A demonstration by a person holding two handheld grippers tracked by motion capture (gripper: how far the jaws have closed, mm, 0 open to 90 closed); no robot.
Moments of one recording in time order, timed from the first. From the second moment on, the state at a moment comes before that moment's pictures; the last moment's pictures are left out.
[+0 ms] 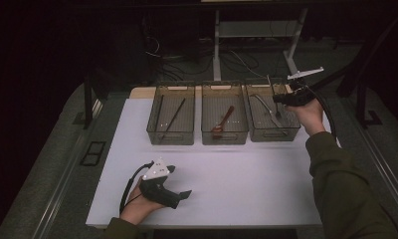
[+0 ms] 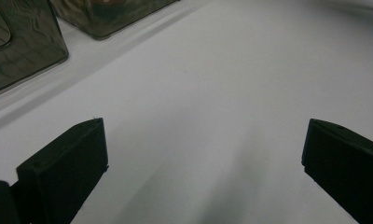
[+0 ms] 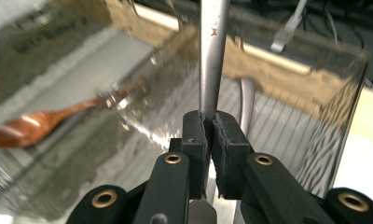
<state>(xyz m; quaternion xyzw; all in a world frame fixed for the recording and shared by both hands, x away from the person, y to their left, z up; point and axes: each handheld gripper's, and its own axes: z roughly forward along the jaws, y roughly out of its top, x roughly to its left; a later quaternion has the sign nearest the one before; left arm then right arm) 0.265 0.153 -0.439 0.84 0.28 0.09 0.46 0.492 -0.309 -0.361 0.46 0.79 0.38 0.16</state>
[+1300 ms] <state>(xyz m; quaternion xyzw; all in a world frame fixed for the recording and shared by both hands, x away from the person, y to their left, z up) 0.265 0.158 -0.437 0.83 0.27 0.09 0.47 0.396 -0.304 -0.364 0.40 0.79 0.44 0.17</state>
